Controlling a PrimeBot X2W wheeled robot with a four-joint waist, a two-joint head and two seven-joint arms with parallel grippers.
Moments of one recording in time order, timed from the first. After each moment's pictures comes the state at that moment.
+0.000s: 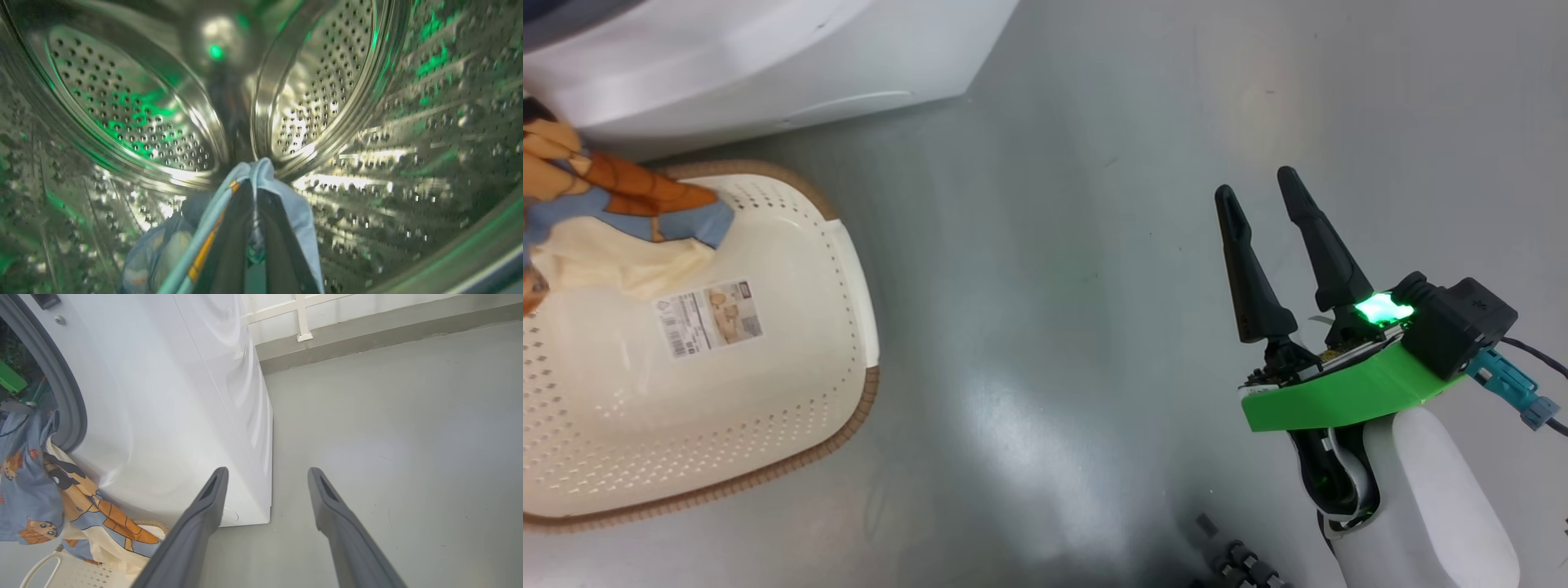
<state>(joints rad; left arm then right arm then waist) -1.38 0.41 -0.25 0.86 -0.43 -0.12 -0.25 -0.39 -0.06 0.18 0.05 0.41 0.12 -0.26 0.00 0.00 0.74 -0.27</state>
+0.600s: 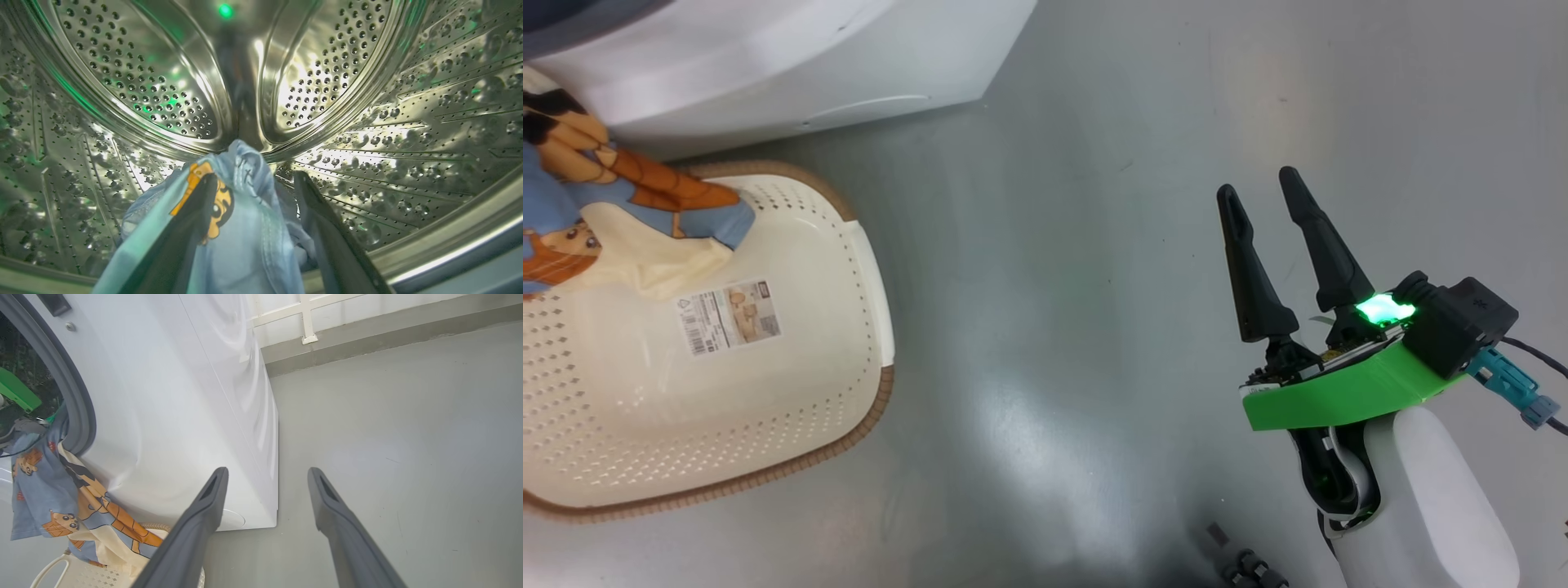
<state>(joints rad) -1.38 0.33 -0.18 0.98 -0.39 -0.12 -0.26 -0.39 -0.06 0.18 0.05 0.42 0.12 -0.26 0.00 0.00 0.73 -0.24</state>
